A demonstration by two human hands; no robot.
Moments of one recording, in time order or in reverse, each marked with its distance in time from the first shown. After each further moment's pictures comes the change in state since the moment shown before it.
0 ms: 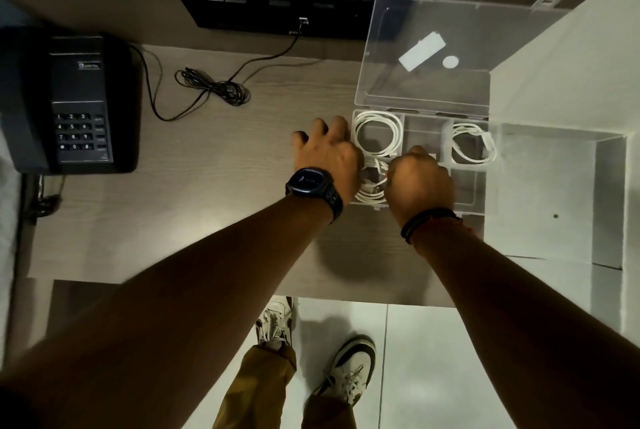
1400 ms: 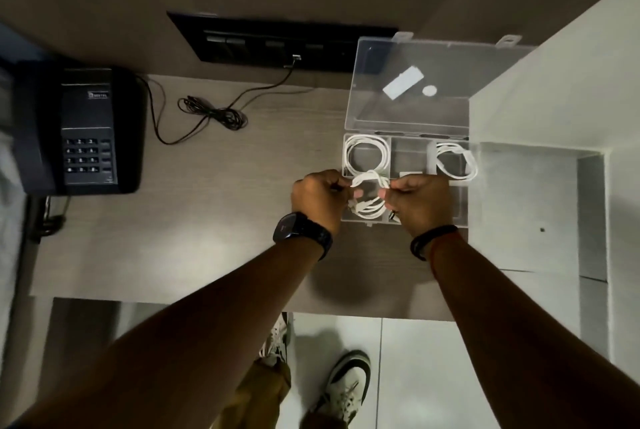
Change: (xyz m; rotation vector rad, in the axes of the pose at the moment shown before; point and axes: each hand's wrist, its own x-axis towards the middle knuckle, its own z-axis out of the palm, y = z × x) left_hand -0.019 0.007 0.013 -1.019 0.097 -0.443; right_hand -0.002 0.017 -0.010 1.054 0.003 0.424
